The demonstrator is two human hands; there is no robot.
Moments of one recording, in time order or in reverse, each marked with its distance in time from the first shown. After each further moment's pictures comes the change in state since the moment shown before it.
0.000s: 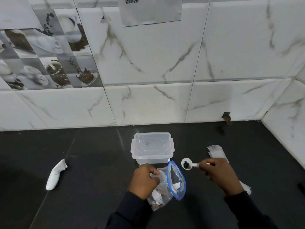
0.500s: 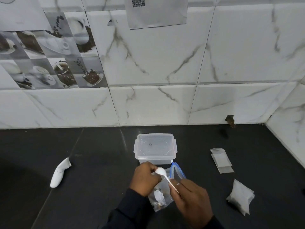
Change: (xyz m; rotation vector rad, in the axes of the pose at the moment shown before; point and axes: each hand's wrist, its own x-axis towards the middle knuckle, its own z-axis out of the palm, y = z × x) left_hand -0.003 0.011 -0.014 -0.002 0.016 0.039; right_hand -0.054 0.028 0.092 -0.549 0.225 -0.872
